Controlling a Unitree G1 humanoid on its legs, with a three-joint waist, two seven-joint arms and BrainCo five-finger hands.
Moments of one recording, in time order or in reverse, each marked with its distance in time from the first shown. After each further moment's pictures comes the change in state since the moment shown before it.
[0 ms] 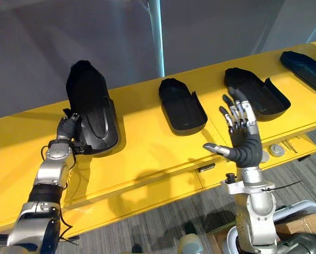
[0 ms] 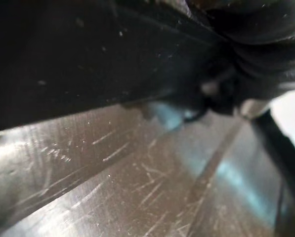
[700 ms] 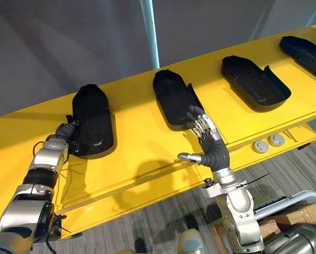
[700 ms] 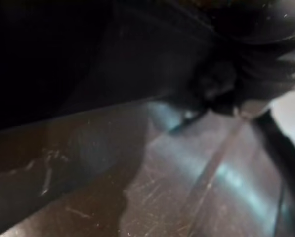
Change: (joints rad) left arm -0.128 0.086 -0.063 0.213 0.089 0.193 -0.087; right arm 0.008 -0.015 0.110 0.025 -0.005 0.078 0.025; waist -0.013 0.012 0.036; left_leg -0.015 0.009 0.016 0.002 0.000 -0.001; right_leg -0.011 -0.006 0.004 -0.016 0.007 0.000
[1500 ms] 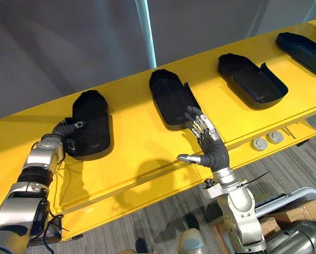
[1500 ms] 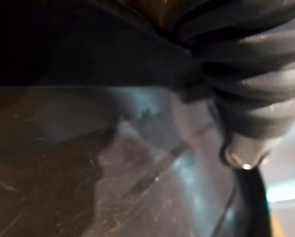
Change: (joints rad) left arm 0.002 0.027 -0.028 0.050 -0.227 -0.102 -0.051; right arm -0.018 -0.017 0.013 -0.003 0.005 -0.004 0.015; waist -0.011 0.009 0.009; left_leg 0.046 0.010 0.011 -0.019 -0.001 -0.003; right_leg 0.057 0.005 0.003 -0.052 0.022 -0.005
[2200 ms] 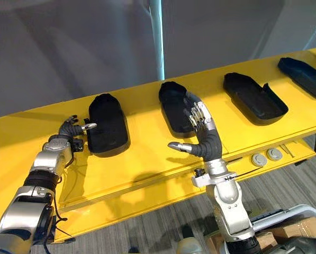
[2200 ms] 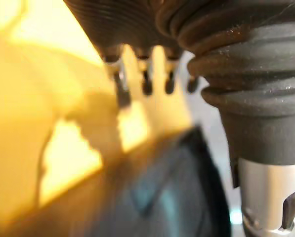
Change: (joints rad) left arm 0.024 -0.033 0.000 -0.077 0.079 -0.056 0.176; right arm -0.103 0.006 0.116 0.043 -0.118 -0.069 -0.232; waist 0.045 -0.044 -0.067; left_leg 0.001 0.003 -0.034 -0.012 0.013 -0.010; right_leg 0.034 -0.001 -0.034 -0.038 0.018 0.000
